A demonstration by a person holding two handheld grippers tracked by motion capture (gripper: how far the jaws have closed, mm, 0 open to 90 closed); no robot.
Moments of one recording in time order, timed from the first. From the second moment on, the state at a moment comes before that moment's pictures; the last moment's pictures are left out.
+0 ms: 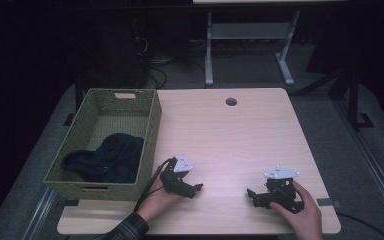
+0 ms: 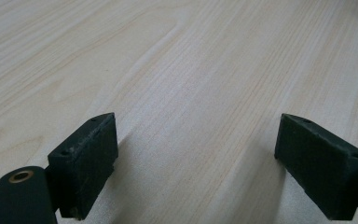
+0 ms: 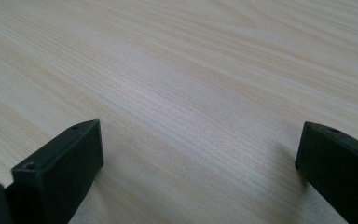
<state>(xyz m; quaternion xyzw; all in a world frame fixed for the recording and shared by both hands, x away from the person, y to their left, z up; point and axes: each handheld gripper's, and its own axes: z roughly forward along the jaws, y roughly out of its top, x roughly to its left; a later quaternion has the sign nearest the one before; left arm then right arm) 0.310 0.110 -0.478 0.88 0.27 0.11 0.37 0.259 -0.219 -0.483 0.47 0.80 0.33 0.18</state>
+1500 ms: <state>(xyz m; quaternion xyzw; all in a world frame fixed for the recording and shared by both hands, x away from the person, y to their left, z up) 0.316 0.118 -0.463 0.88 0.28 0.09 0.37 0.259 -0.220 -0.483 0.47 0.80 0.33 0.18</state>
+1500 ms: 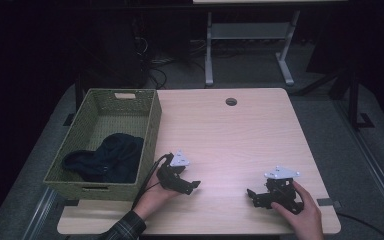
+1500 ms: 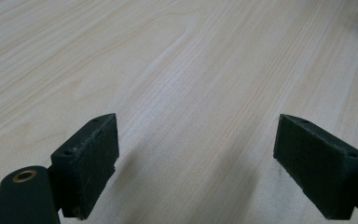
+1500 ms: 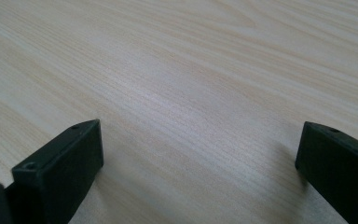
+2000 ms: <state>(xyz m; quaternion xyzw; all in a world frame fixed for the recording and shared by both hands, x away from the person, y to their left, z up) 0.315 0.118 -0.459 0.88 0.28 0.09 0.37 0.259 -0.220 -0.483 0.47 0.80 0.33 0.18</state>
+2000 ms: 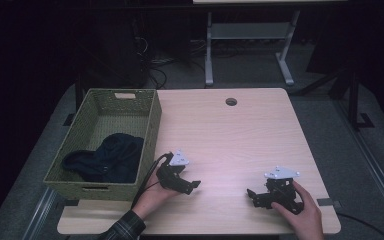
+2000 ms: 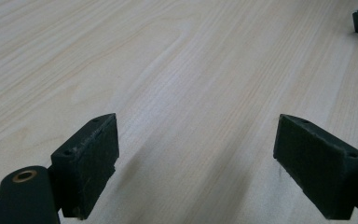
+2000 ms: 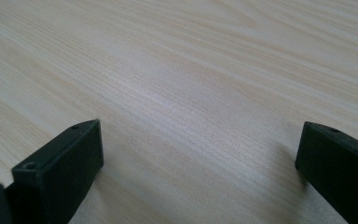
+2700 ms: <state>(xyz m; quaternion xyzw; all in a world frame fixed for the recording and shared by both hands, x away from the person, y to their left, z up) 0.315 0.117 -0.451 0.88 0.27 0.09 0.37 0.259 -0.220 -0.483 0.47 0.80 0.33 0.18</state>
